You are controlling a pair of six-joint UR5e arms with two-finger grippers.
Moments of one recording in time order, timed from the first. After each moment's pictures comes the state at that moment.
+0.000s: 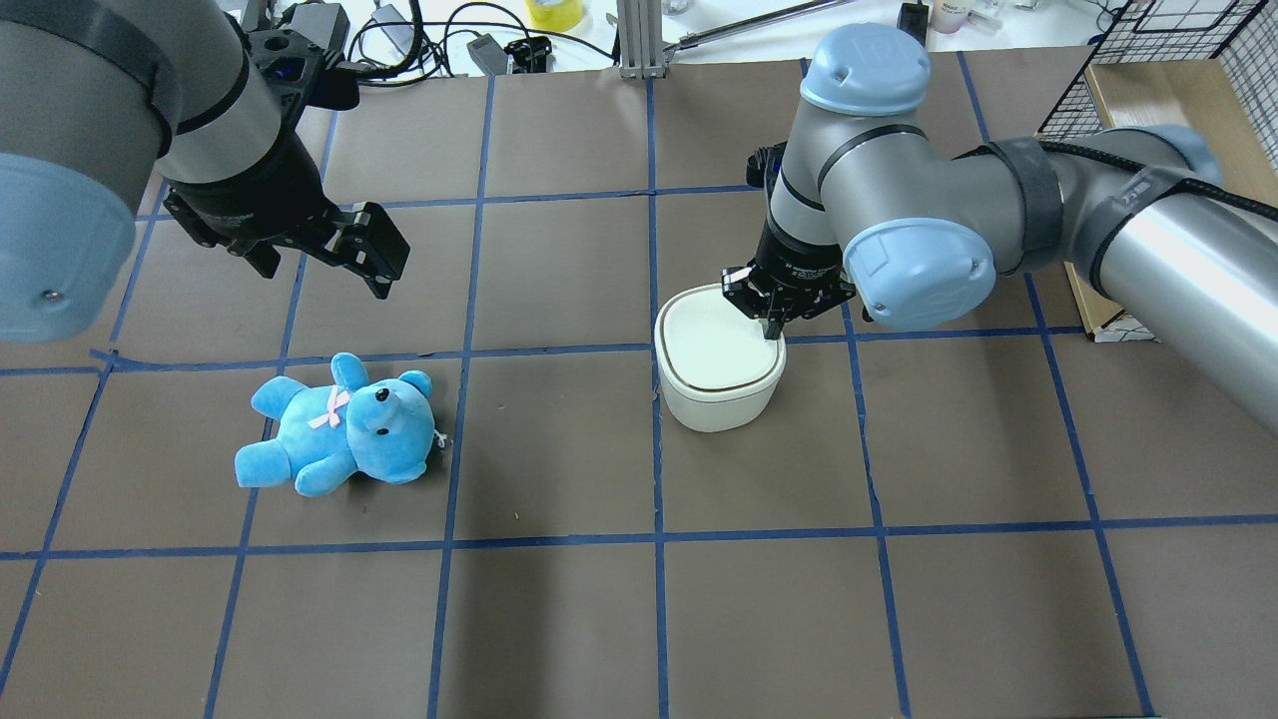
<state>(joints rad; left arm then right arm) -1.62 -1.48 -1.66 -1.51 1.67 0.15 1.74 -1.35 1.78 -1.94 -1.47 0.17</state>
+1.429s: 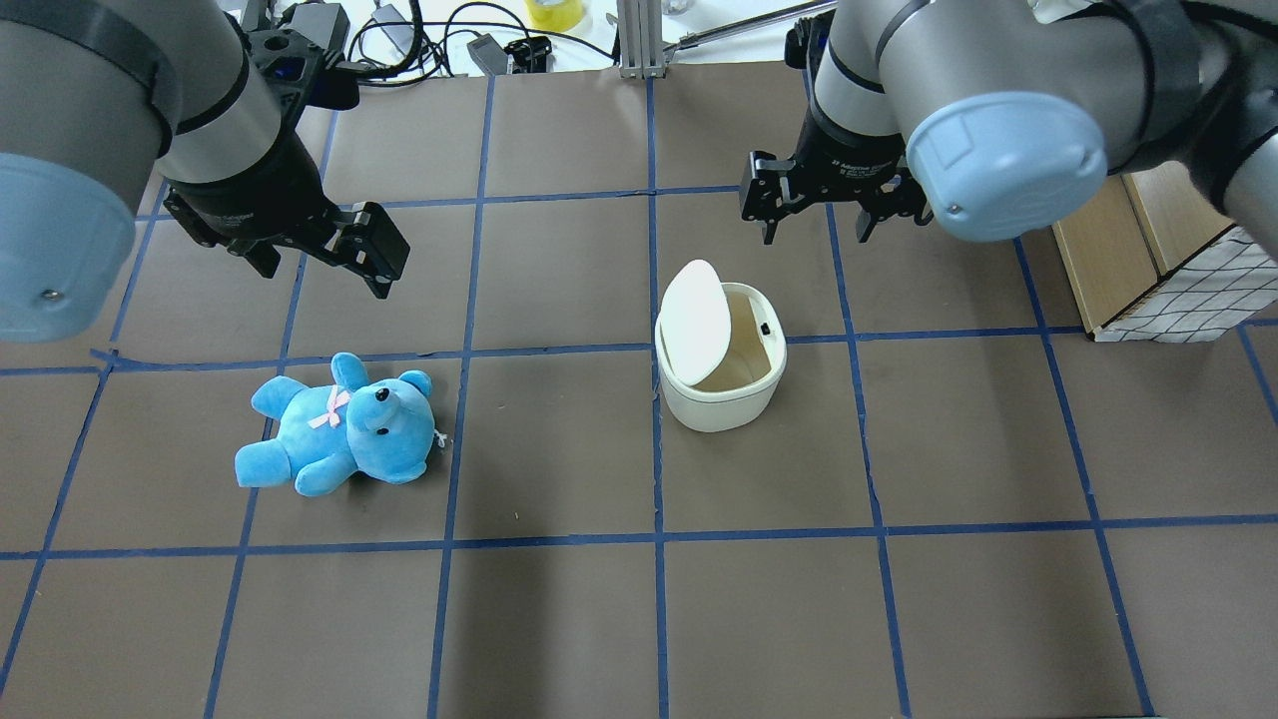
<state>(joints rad) -1.62 -1.48 -1.66 -1.51 1.67 0.15 1.71 -1.45 1.59 -1.77 -1.56 0.14</state>
